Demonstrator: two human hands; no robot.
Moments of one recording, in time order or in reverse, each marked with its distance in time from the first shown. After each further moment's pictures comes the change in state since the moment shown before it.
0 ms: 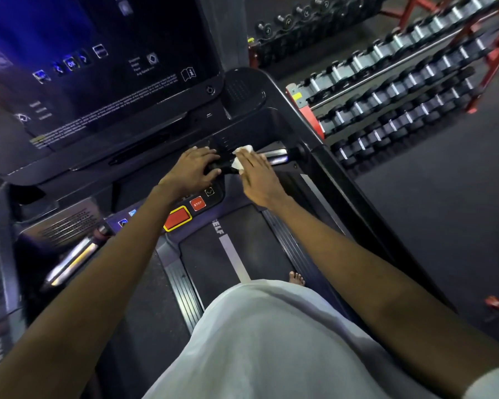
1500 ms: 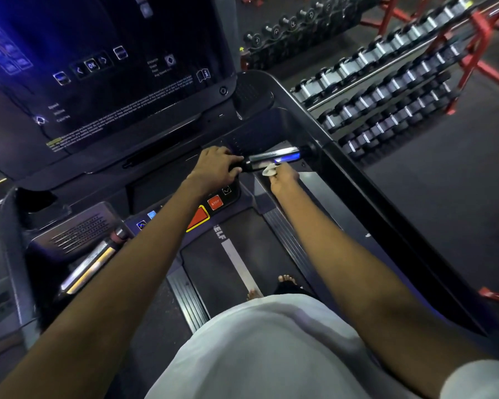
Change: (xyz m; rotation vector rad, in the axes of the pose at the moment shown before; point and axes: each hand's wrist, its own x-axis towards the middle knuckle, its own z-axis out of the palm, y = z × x) left_hand 0.009 0.009 -0.003 0.135 -0.074 0.003; right_hand 0.027 -0.021 0.004 1.475 0.730 1.341
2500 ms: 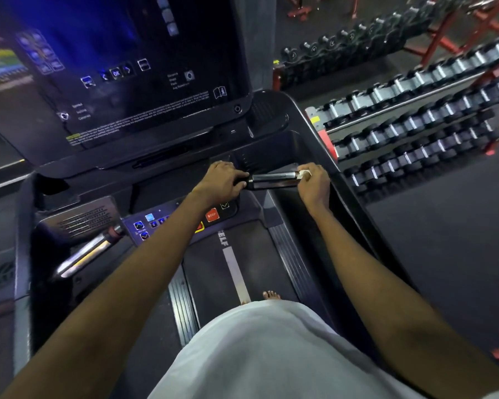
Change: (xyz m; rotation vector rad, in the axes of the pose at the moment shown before) left_hand 0.009 0.013 0.007 -0.090 0.067 -0.082; right_hand 0.062 -0.067 -0.040 -1.094 -0.258 -1.025
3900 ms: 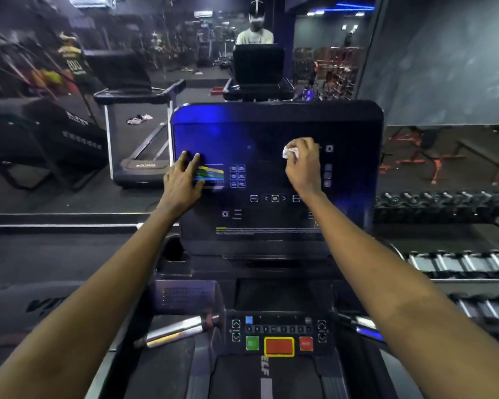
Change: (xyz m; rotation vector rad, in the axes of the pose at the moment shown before) left_hand -0.147 -0.284 -0.242 -0.020 0.777 -0.588; right_hand 0.083 -0.449 0.105 0.271 0.110 -0.901
